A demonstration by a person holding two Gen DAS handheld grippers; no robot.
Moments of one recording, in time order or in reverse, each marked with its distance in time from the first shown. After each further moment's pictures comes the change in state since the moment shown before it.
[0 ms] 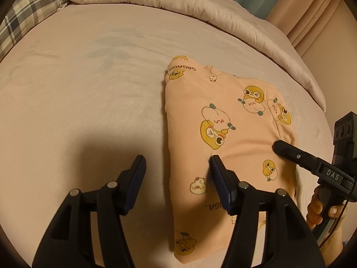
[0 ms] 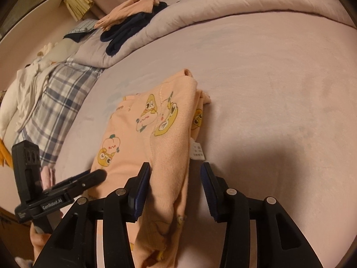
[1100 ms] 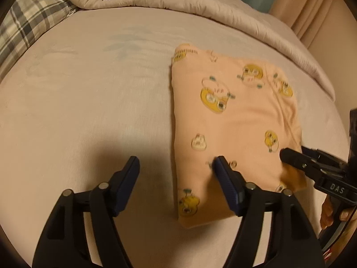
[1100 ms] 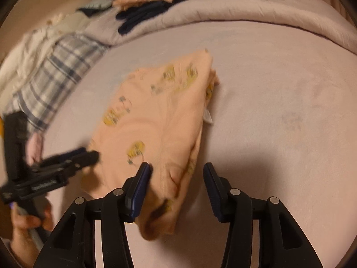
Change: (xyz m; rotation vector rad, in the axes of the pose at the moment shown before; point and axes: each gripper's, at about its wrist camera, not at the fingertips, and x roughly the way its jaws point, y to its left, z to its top) left arm -0.009 -0.010 -0.036 0.051 -0.008 0.106; right arm 0.000 0.018 -0.031 -0.186 0.059 -0.124
